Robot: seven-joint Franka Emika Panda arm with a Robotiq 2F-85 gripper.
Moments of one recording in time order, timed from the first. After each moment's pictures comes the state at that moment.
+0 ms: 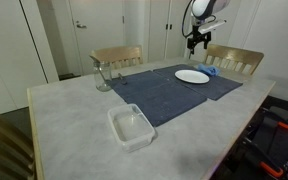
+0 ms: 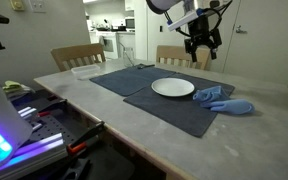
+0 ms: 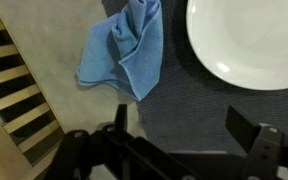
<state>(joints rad) -0.14 0.52 -0.25 -1.81 -0.31 2.40 0.21</state>
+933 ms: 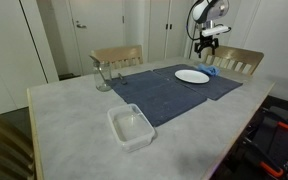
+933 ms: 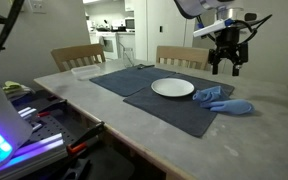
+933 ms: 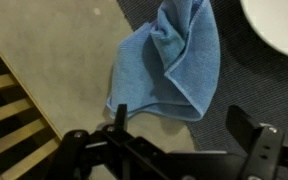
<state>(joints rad) -0.31 0.78 -0.25 -1.44 -0.10 2.12 0.15</state>
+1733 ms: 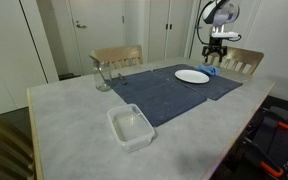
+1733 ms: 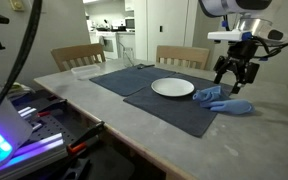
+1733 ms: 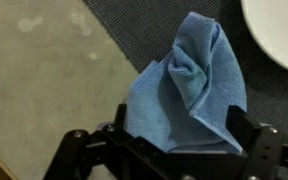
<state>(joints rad) -0.48 0.85 -0.20 -1.34 0.13 1.94 0.03</state>
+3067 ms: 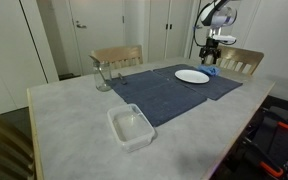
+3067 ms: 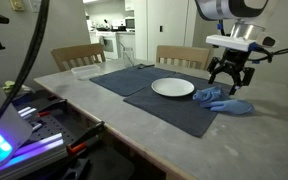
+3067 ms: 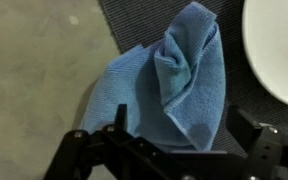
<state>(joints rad) -0.50 0.87 -0.15 -1.36 0.15 2.01 -0.24</state>
